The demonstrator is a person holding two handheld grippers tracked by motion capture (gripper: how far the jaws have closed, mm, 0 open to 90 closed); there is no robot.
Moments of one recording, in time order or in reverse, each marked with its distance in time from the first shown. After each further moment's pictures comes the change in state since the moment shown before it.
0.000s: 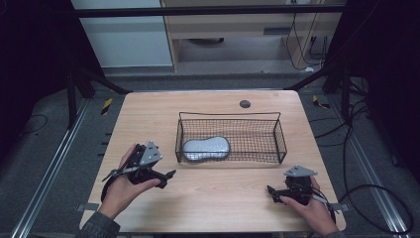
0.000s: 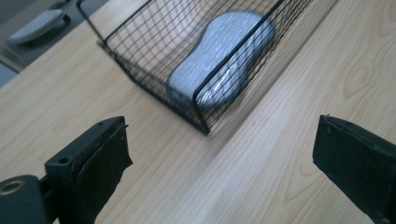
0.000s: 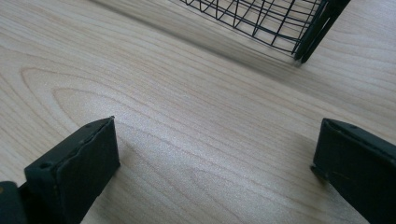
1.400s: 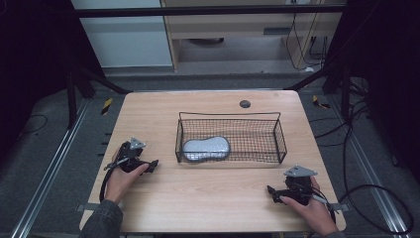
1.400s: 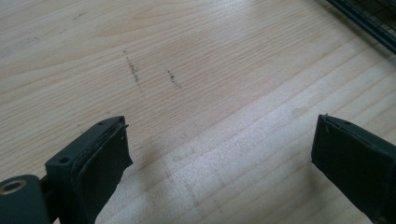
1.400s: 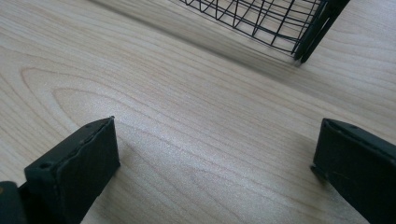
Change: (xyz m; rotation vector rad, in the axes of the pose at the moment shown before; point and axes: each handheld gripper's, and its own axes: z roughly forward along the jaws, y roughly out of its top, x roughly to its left) left arm 0.074 -0.079 0.076 0.127 0.110 -0.340; right arm 0.000 0.000 0.000 0.001 -0.001 0.002
